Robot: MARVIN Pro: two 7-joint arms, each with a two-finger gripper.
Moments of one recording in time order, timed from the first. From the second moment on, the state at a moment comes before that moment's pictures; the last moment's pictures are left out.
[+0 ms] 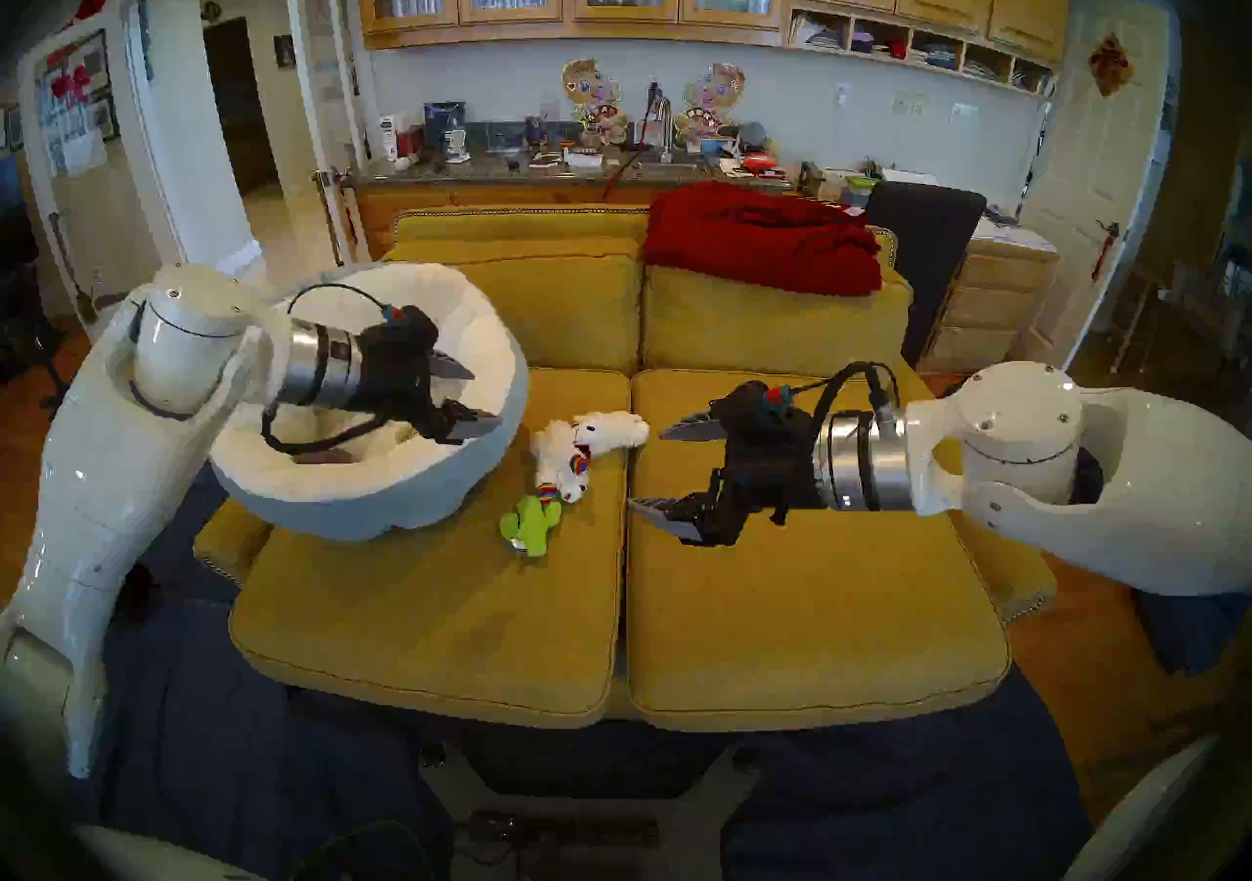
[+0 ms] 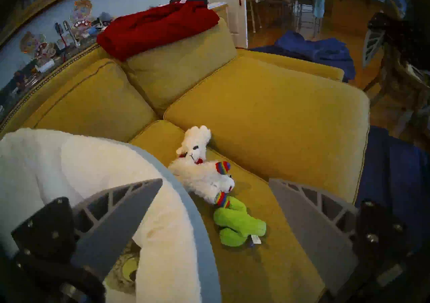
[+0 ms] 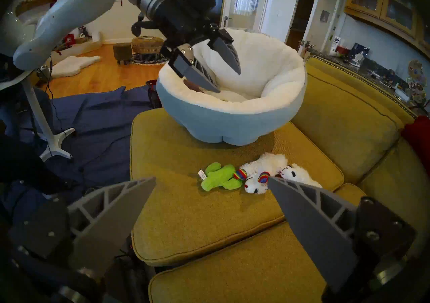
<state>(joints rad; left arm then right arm) 1.20 -0.85 -1.37 -1.92 -0.14 0.90 -0.93 0.43 -0.10 -0.77 -2.17 1.11 0.10 0.40</state>
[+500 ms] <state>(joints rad) 1.17 -0.93 -1.23 -1.87 -0.08 0.96 -0.84 0.43 -0.10 -0.77 -2.17 1.11 0.10 0.40</state>
